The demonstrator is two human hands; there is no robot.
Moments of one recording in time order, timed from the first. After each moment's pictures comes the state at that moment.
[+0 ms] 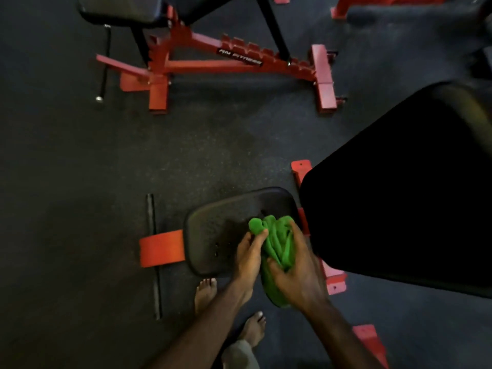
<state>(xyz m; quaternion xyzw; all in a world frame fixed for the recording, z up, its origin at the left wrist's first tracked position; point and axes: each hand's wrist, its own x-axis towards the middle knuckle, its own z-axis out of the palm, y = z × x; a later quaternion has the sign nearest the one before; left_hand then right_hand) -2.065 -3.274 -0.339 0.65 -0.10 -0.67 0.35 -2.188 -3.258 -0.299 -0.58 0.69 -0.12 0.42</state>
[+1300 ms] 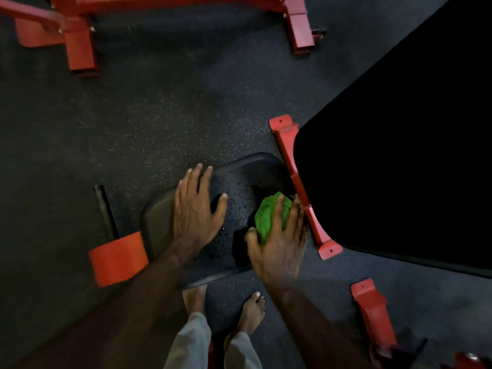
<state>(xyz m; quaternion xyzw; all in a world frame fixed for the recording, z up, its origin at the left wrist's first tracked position) -1.981 -3.339 -0.506 0.68 -0.68 -0.25 0.12 -2.149 -3.256 -0.475 -0.54 0.82 -0.03 0.18</state>
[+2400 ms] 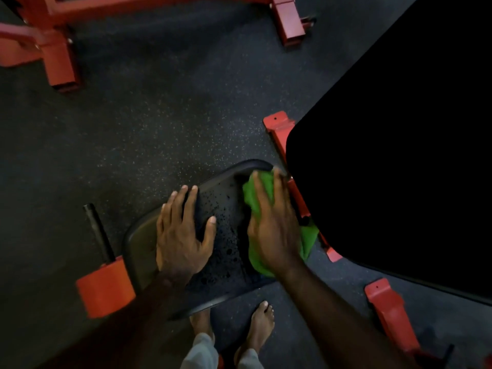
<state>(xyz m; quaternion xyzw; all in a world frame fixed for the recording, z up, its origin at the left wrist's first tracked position) -1.980 -3.328 -0.526 0.69 -0.69 -0.18 0.10 -2.173 -3.331 -0.498 -0.62 0.75 -0.08 0.21</state>
